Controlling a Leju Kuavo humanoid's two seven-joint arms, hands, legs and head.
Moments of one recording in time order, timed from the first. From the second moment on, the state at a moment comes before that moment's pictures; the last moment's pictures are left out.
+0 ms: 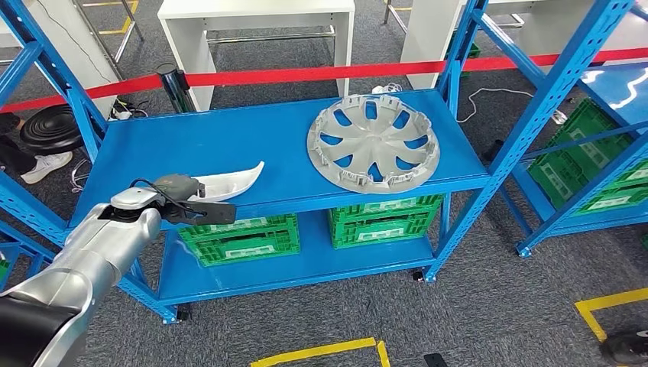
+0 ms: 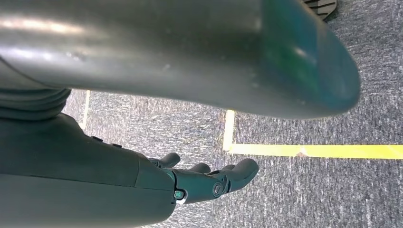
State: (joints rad) left arm -1.02 -0.01 -0.59 -0.28 -1.15 -0.29 -0.20; right arm -0.04 0.06 -0.31 -0.17 0.32 0.01 0.04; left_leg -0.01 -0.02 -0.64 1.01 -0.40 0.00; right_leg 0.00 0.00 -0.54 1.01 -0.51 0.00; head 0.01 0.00
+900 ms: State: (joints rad) left arm -1.02 -0.02 -0.60 -0.28 -1.15 -0.26 -0.20; right arm -0.04 0.06 -0.31 -0.17 0.32 0.01 0.04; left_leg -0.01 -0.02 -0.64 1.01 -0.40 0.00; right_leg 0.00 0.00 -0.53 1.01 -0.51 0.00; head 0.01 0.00
